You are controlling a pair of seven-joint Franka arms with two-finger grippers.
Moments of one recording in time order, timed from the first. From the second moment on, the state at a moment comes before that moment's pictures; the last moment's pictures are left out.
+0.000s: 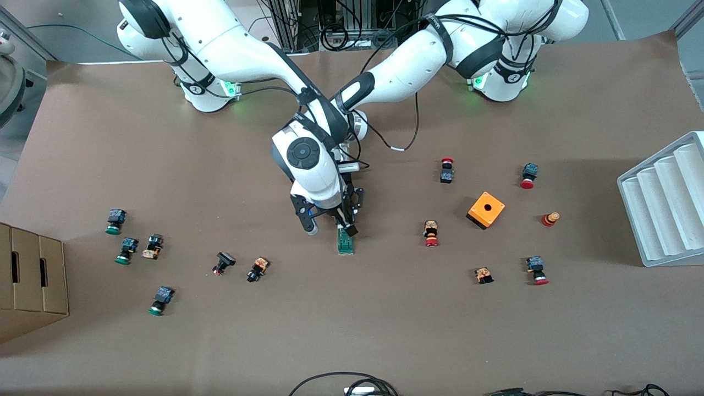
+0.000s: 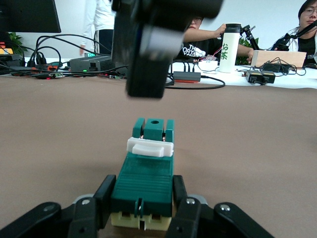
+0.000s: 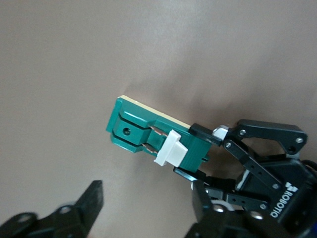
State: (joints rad) left arm -0.87 1.07 -0.34 -1.54 1.93 1.76 -2.54; right arm 0.79 0.63 -0.08 -1.67 0.20 2.50 1.74
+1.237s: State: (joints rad) left arm -0.87 1.07 -0.34 -1.54 1.93 1.76 -2.54; right arm 0.80 0.67 -0.09 -1.70 0.20 2.58 1.75
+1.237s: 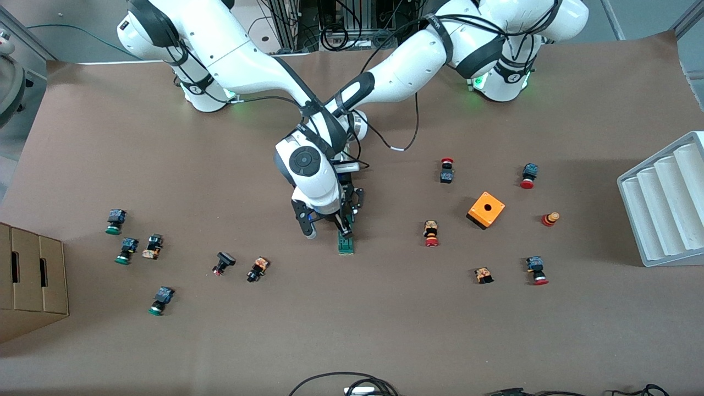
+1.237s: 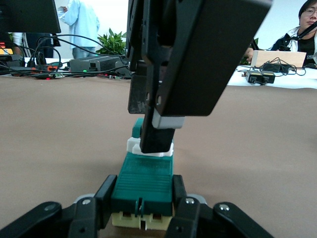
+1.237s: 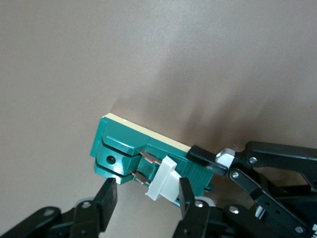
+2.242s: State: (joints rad) left arm -0.87 1.07 -0.34 -1.54 1.93 1.76 -2.54; right arm 0.80 0.65 -0.09 -1.73 0.20 2.58 1.75
